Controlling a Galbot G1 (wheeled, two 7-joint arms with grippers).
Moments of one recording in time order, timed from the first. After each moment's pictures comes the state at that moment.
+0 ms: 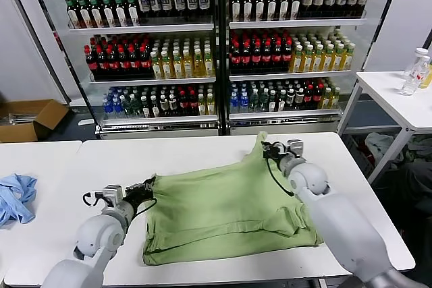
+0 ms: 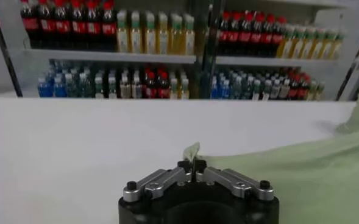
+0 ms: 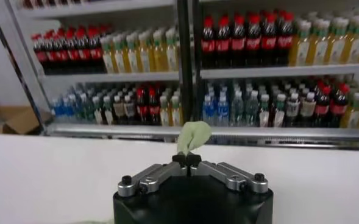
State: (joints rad) left arm 1.11 -1.07 -0.39 -1.85 -0.66 0.56 -0.15; right arm -0.67 1.01 0.08 1.59 0.77 -0.47 0.16
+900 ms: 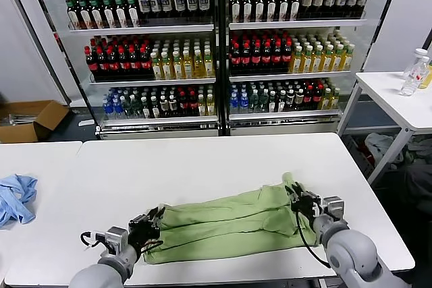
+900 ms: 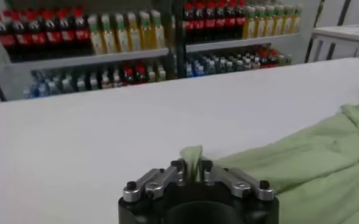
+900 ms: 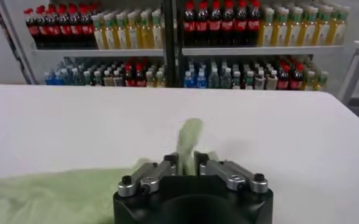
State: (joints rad) left arm 1.45 -1.11 -0.38 -2.12 -0.37 0.54 -0.15; right arm -1.26 0.96 0.38 2.02 0.63 -0.55 0.21
